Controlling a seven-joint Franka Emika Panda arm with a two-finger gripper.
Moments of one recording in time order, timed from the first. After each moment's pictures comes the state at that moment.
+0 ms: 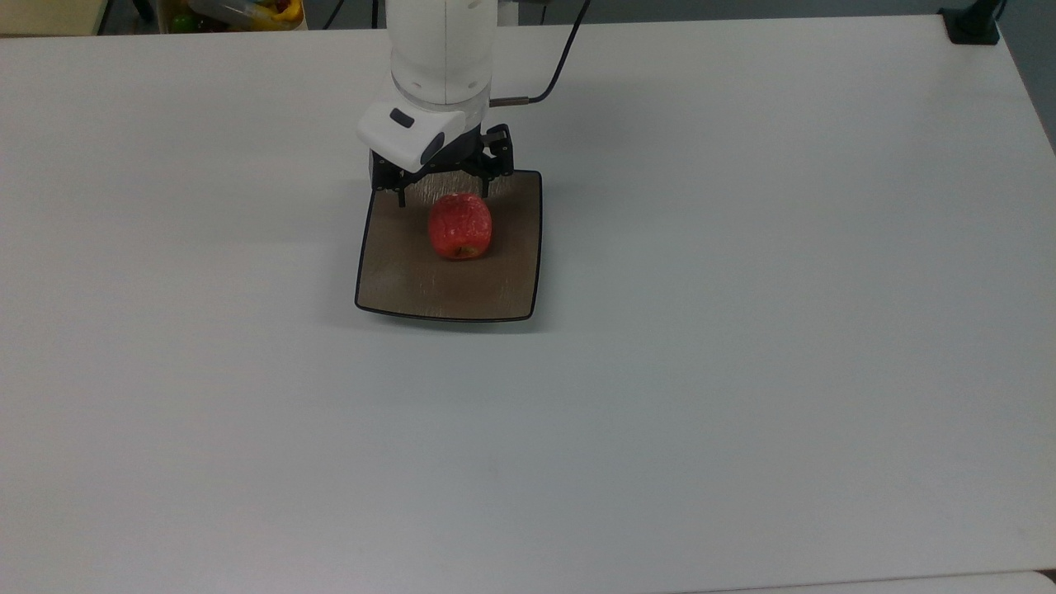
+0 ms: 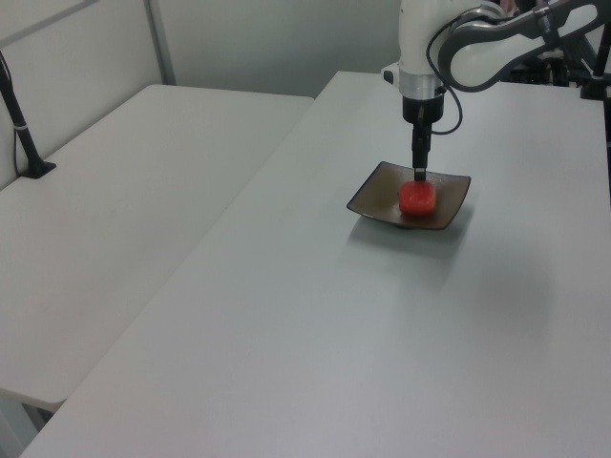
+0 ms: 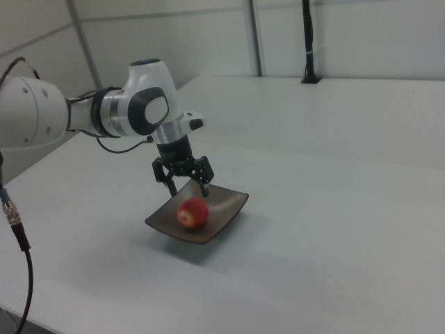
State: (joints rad) arm 0.03 0.24 0.10 -1.80 -0.13 2.02 -0.09
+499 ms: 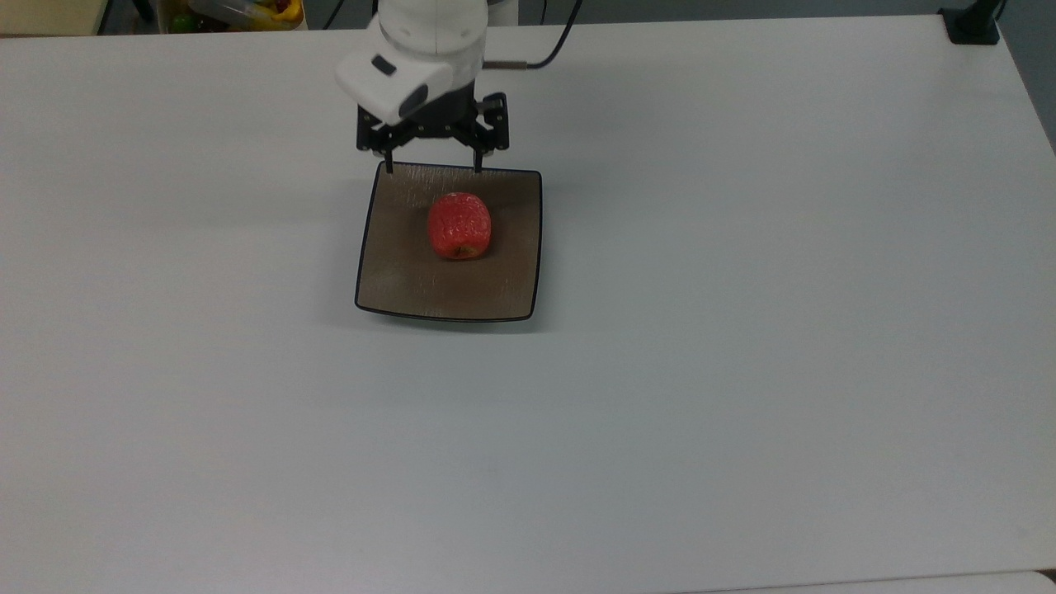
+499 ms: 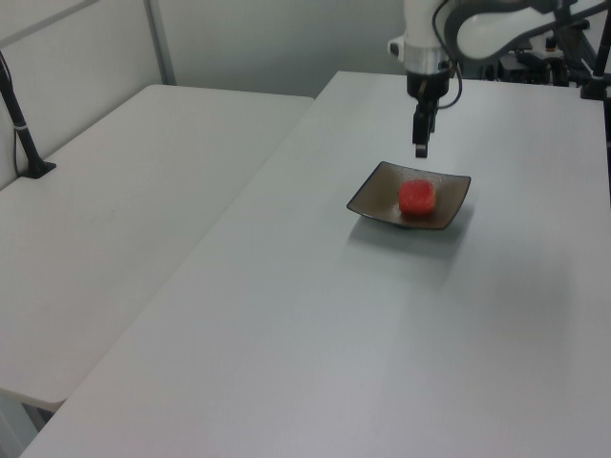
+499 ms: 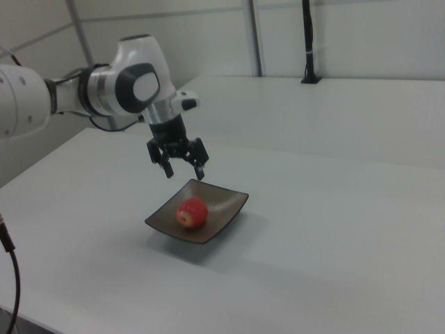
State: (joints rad) arm 0.03 0.17 0.10 -1.75 -0.13 1.93 0.01
